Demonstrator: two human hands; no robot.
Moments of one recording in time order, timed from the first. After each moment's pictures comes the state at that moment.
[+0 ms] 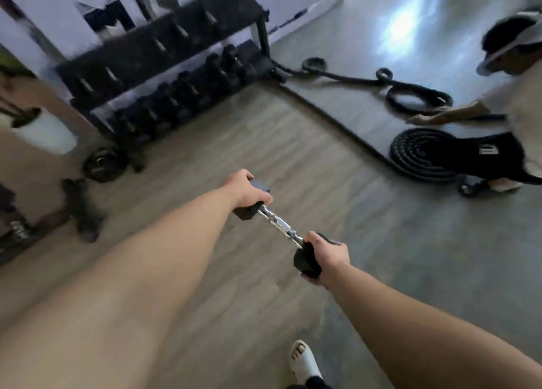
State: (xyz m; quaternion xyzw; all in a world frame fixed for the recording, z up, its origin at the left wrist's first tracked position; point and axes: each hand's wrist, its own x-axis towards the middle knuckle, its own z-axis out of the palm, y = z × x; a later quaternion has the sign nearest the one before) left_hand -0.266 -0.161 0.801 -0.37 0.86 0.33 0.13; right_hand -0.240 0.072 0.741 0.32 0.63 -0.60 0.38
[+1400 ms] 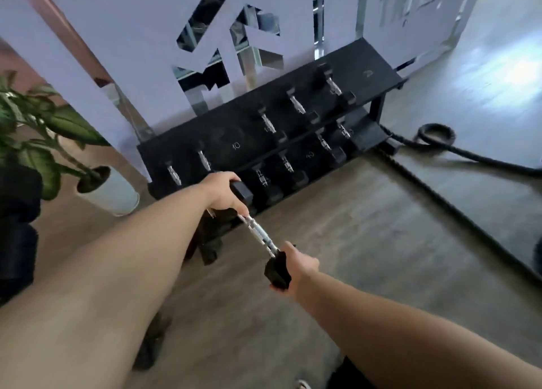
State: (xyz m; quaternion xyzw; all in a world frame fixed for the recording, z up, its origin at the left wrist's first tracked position) left_hand -0.584 -1.060 0.897 -0.36 0.89 0.21 0.17; right_hand -0.584 -0.851 0.768 0.28 0.58 -0.60 0.48
